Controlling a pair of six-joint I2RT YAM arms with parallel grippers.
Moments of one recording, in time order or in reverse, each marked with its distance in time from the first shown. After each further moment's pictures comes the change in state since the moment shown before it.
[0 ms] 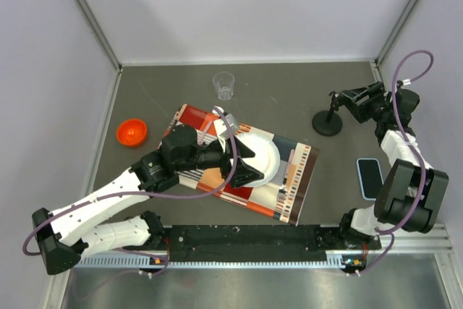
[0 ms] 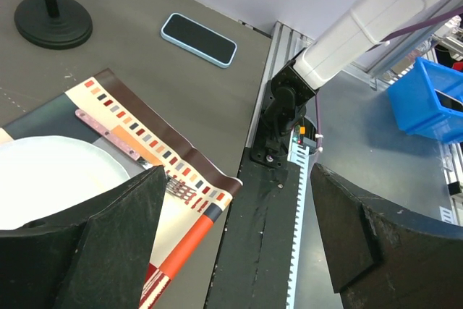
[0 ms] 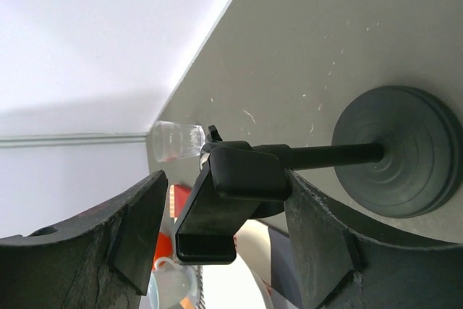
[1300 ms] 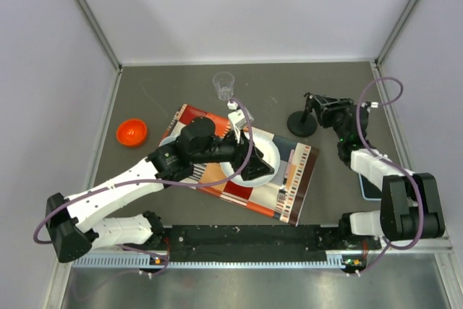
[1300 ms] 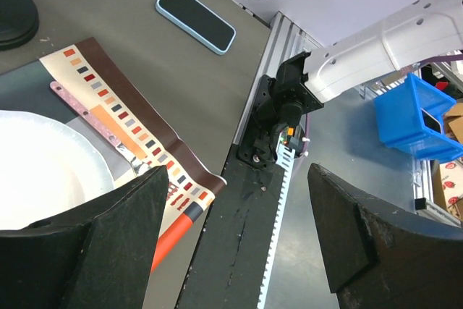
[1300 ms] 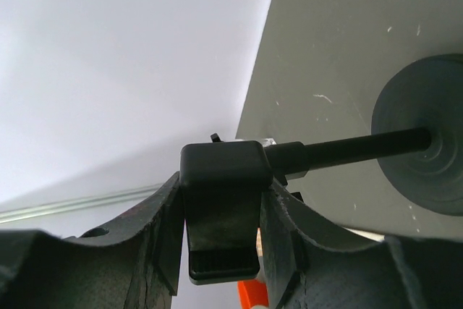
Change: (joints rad) left arm 0.000 0.156 0.071 -0.008 -0.005 -0.129; right arm 0.381 -0.082 -0.273 0.370 0.475 0.533
